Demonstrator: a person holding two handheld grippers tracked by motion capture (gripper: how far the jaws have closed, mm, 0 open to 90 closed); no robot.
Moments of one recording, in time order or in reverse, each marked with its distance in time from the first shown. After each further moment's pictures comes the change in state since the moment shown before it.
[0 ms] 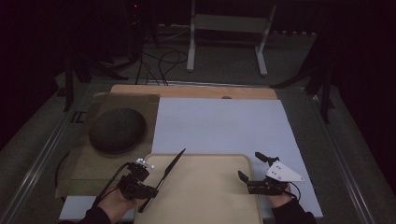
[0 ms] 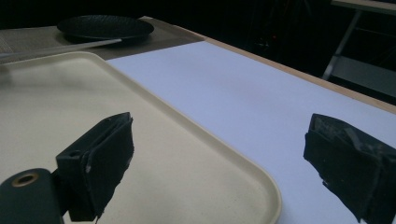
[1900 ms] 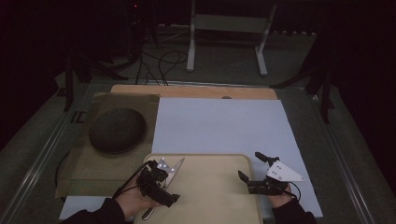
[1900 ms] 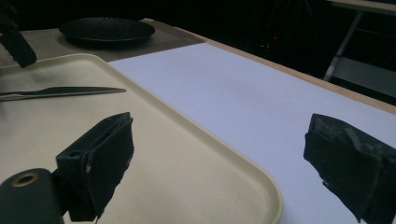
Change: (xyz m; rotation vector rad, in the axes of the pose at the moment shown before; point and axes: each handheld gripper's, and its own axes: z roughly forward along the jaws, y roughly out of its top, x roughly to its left) left arm -0.028 0.029 0.030 -0.083 0.027 0.307; right arm -0.001 0.000 -0.001 -0.010 0.007 0.002
